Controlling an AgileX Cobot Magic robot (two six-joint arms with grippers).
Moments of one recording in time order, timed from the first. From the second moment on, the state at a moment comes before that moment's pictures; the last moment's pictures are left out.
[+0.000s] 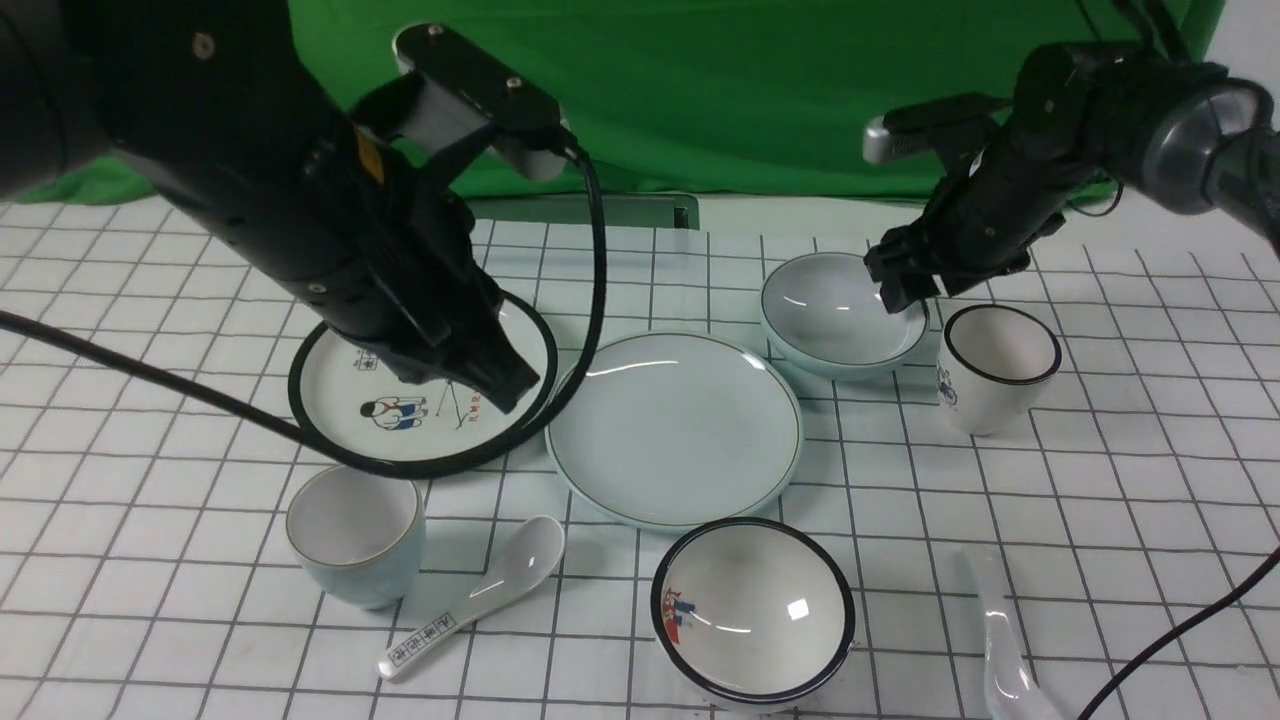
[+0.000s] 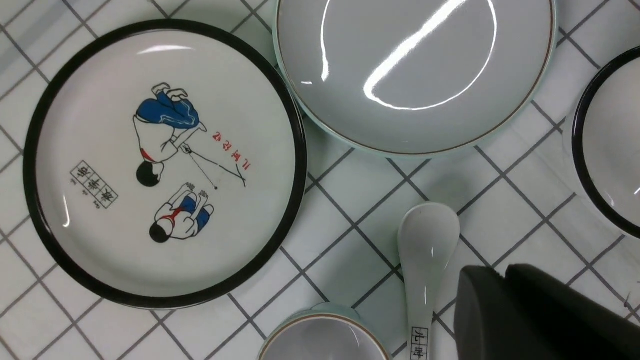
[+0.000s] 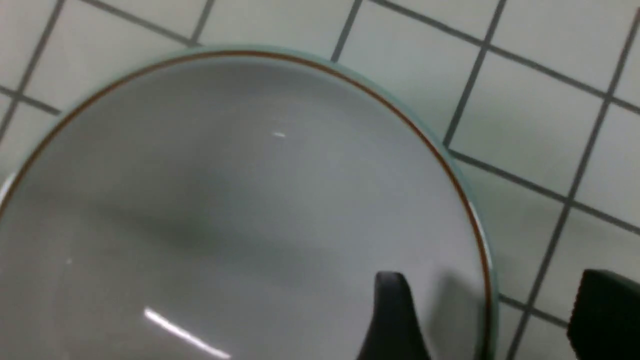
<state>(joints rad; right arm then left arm) 0.20 2.30 -1.99 0.16 0.81 -0.23 -0.45 1.49 -1.34 -0.08 0.99 0.35</state>
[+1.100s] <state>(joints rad) 0.32 2.16 -2.14 0.47 1.16 -0.48 -0.45 1.41 -1.34 0.14 1.04 0.20</state>
